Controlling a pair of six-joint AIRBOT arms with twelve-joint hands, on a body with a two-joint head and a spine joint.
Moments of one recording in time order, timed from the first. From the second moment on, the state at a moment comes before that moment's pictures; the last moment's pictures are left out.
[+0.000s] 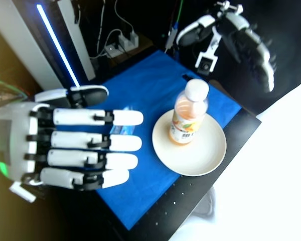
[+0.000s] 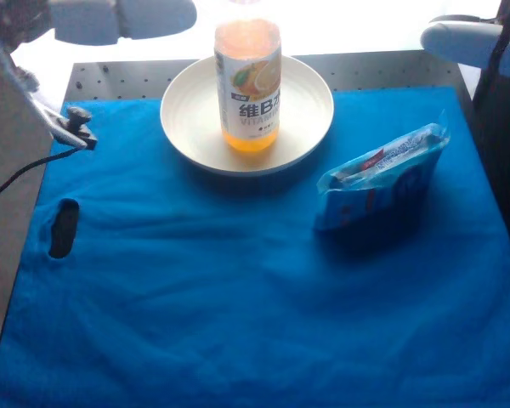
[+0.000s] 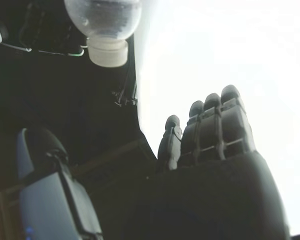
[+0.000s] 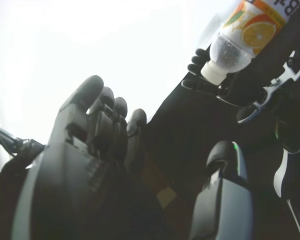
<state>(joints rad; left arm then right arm) 0.58 -1.24 1.68 0.26 -0.85 0.00 -0.77 -1.05 1.33 0.16 1.15 -0.39</state>
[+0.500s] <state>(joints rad) 0.52 -1.34 1.81 0.48 -0.71 -0.17 -0.76 -1.06 1.33 0.14 1.16 -0.39</state>
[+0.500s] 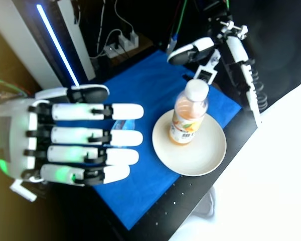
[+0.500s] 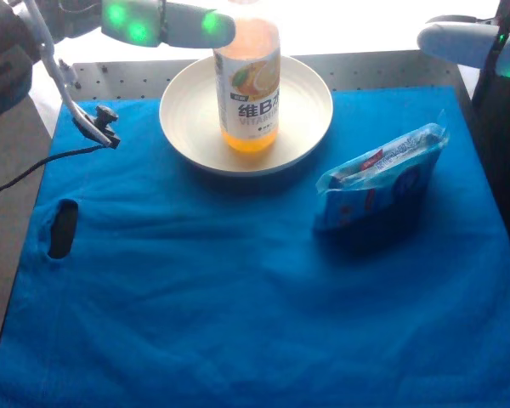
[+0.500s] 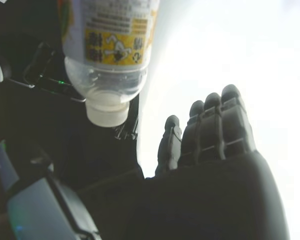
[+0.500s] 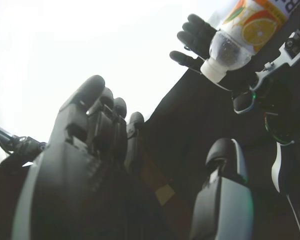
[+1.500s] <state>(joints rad) 0.48 -1.44 1.87 0.66 -0.62 -0.24 -0.75 -1.06 1.33 0.14 1.16 -0.39</state>
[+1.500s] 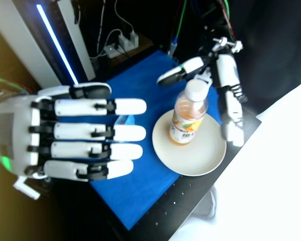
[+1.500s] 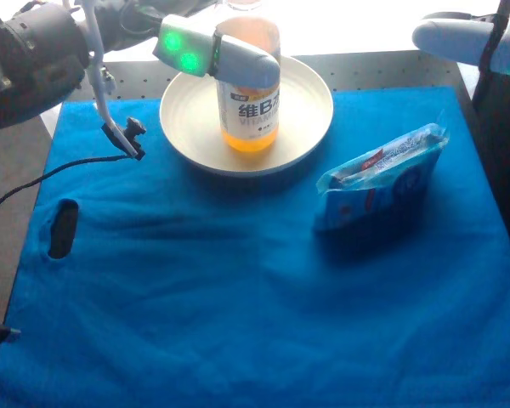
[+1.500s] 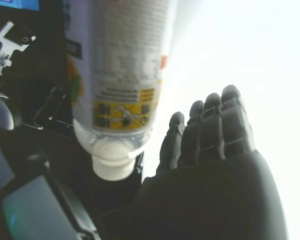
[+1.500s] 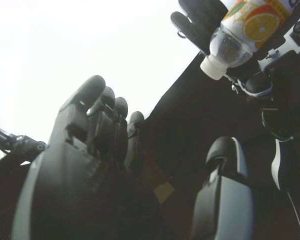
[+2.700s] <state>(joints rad) 0.48 -1.47 1.91 0.63 -0.62 -0.26 -0.75 -1.06 1.32 0.14 1.18 -0.39</state>
